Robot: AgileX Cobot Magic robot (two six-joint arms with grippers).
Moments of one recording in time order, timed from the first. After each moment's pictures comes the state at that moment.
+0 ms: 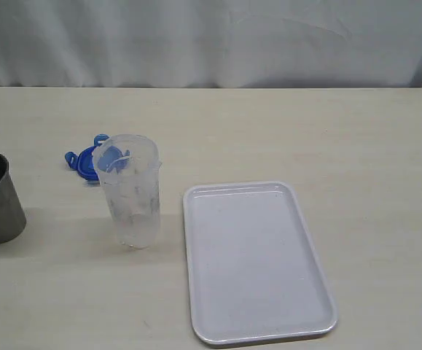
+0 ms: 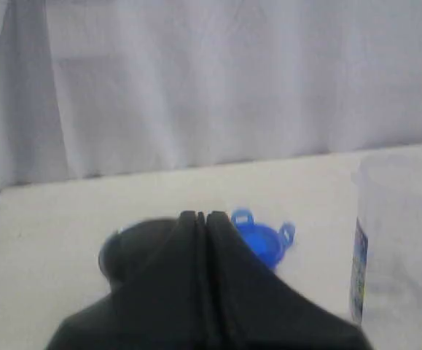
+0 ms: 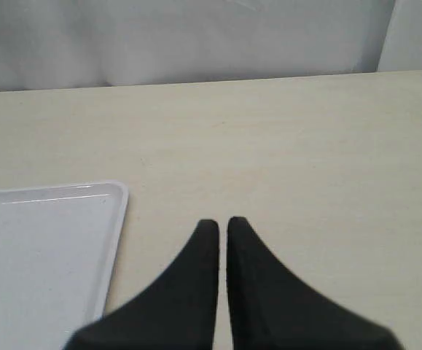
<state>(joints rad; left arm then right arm) -0.15 0.00 0.00 0.11 0.13 -0.05 0.06 0.00 0.00 -0.11 0.35 0.17</state>
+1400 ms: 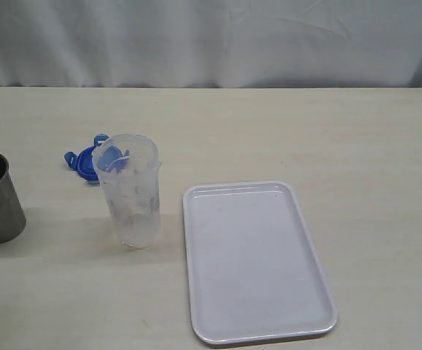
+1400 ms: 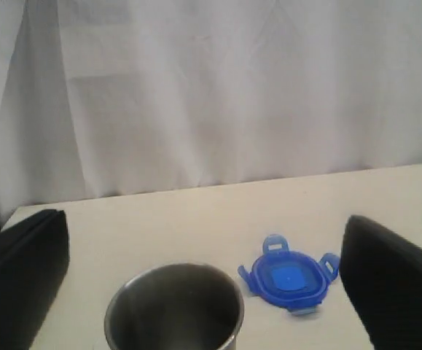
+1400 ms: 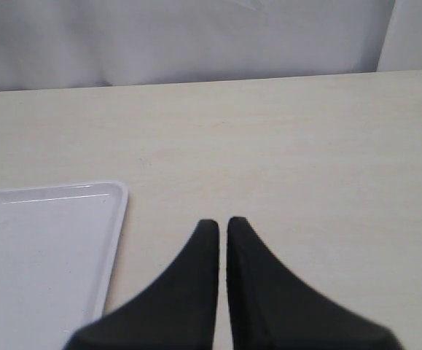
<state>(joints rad) -0.15 0.78 0.00 -0.13 -0.63 0.20 0.06 0.00 0.00 -0.11 0.35 0.17</state>
